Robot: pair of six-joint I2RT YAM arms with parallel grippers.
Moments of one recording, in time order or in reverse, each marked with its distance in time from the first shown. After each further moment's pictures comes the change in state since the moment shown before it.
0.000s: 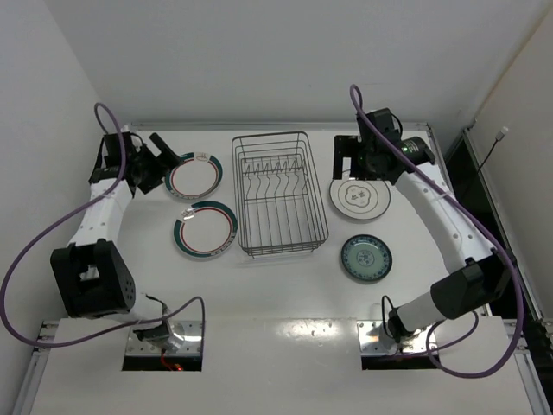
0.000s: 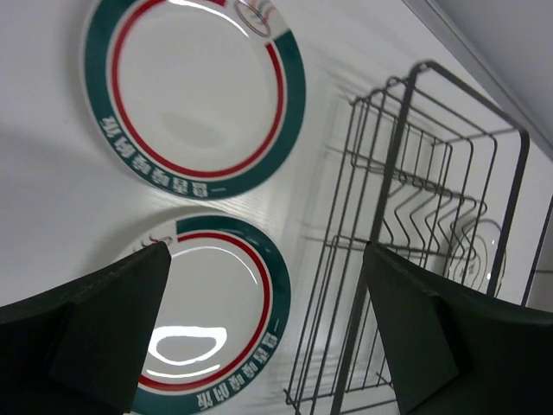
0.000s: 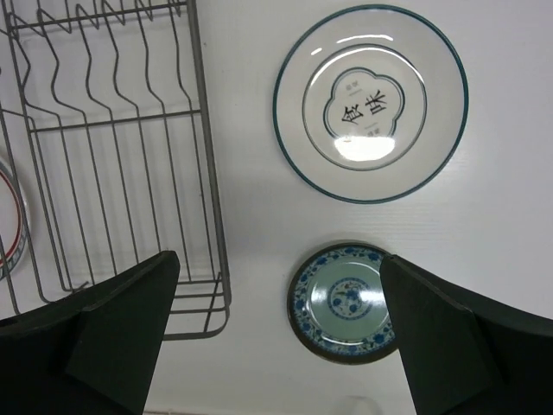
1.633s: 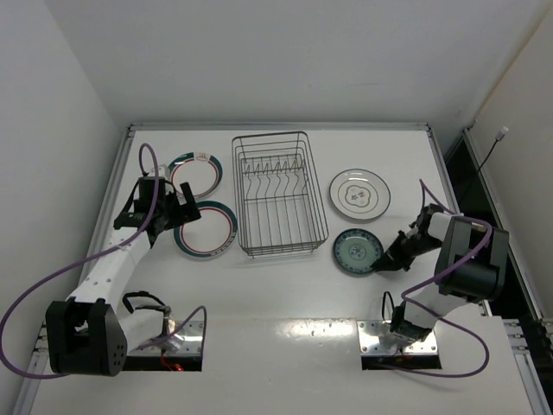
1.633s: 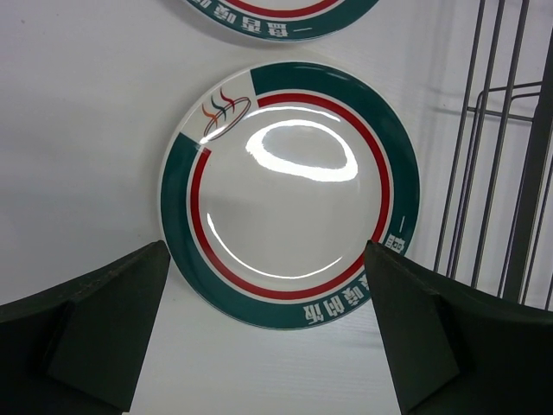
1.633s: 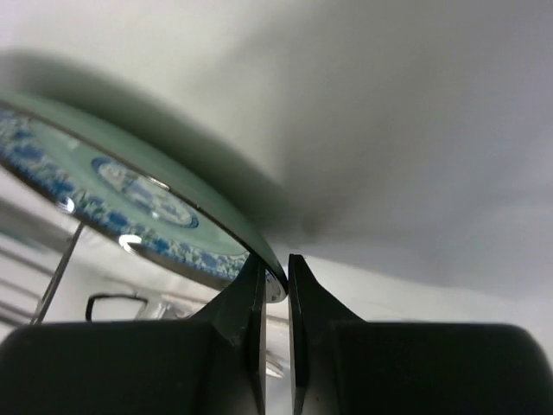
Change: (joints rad) left arm -0.246 -0.358 -0.430 -0.016 -0.293 0.210; right arm -0.724 0.115 -0.911 0.267 -0.603 0.095
